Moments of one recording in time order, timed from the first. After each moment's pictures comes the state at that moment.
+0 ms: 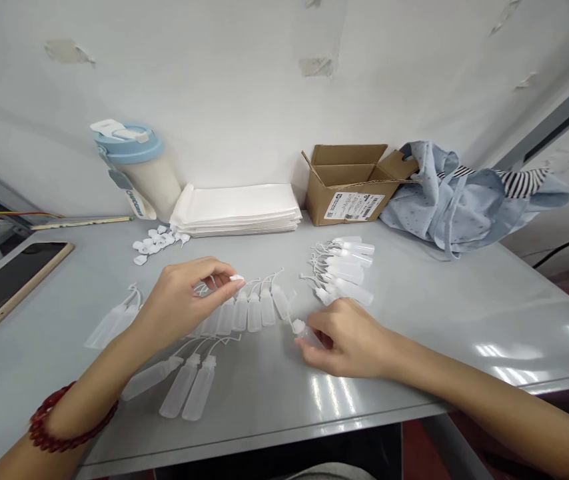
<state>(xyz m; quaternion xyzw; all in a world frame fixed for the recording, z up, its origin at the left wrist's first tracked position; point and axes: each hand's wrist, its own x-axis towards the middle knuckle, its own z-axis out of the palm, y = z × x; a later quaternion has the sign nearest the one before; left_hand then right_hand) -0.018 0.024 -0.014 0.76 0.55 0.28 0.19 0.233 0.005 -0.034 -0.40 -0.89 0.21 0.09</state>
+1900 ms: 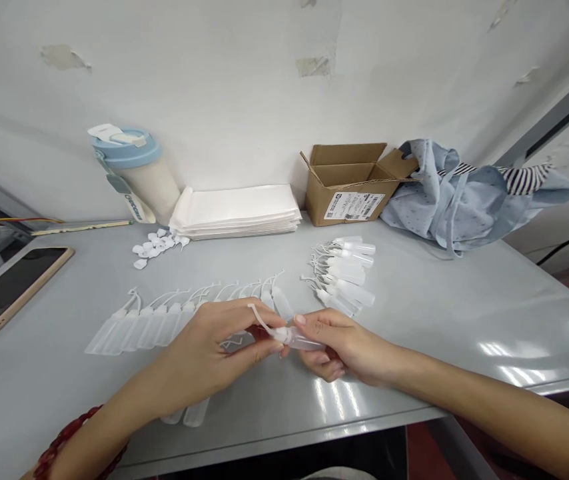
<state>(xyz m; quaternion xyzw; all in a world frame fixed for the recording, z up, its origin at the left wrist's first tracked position) 0.013 -0.007 -0.009 0.80 0.38 0.27 0.38 0.224 0.001 -0.041 -0.26 -0.41 0.85 0.19</state>
